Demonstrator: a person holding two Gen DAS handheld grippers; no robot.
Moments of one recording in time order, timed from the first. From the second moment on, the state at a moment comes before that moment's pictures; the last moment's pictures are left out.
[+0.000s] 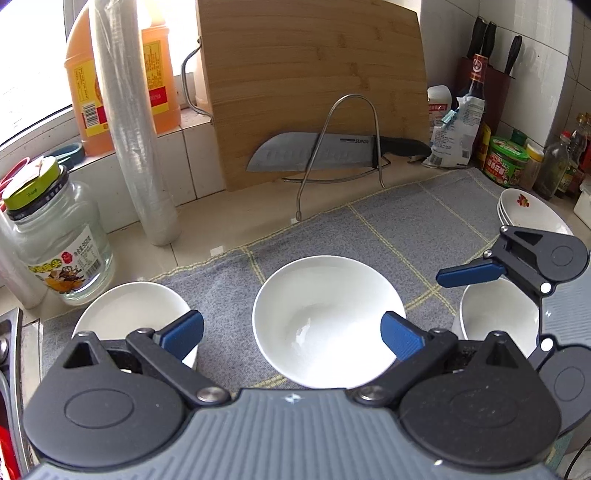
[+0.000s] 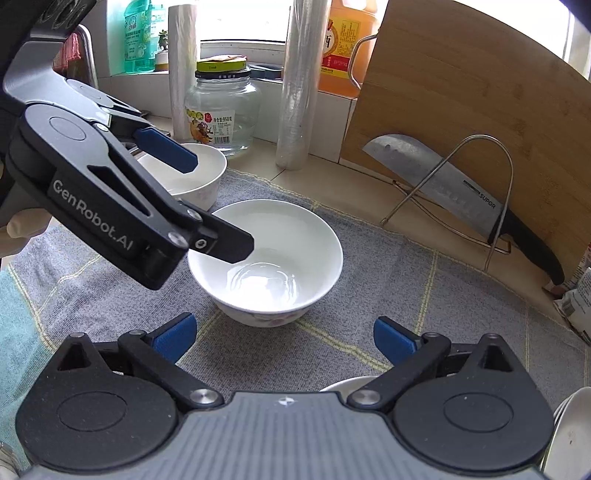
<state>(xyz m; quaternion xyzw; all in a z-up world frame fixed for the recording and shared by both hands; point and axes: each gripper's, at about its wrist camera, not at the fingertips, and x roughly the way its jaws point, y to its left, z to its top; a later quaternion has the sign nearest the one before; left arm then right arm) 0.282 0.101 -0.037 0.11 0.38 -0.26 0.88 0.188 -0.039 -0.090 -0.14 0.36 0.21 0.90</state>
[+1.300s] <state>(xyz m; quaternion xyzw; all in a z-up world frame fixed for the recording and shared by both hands) 0.327 0.080 -0.062 0.11 0.45 -0.32 0.83 0.216 -0.017 -0.103 -0.16 0.37 0.24 0.88</state>
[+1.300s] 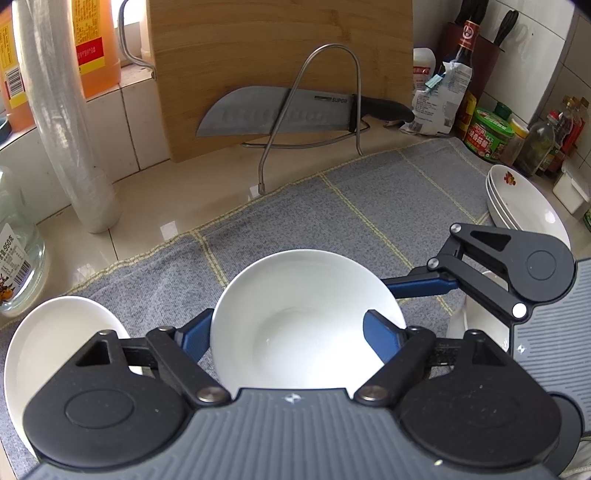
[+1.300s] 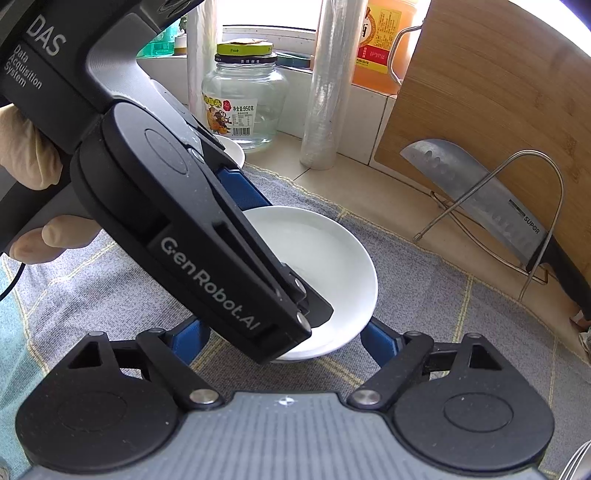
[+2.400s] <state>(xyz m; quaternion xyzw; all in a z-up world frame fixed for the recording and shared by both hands) 0.293 0.079 -0.020 0.09 0.42 -0.31 0.85 0.182 -0.031 -0.075 -0.15 0.34 0.24 0.90</state>
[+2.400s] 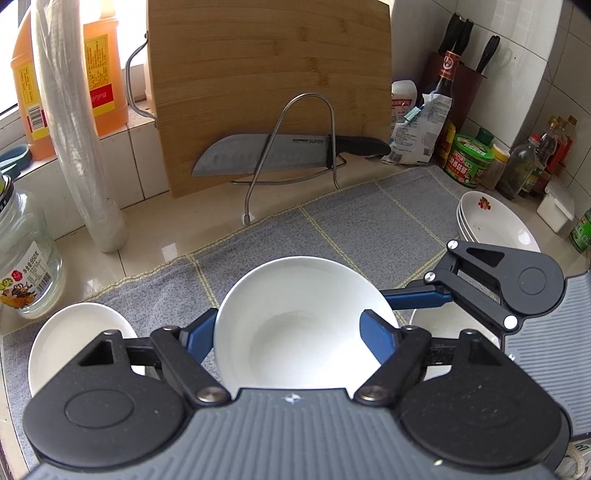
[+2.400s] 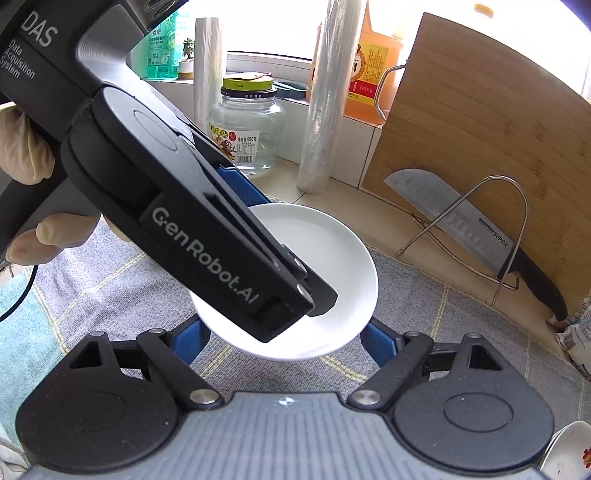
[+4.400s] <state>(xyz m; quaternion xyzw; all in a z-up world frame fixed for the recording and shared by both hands) 0.233 -0.035 -0.047 0.17 0.41 -0.42 0.79 0.104 -0.119 -0.090 -0.10 0.37 0.14 0.91</state>
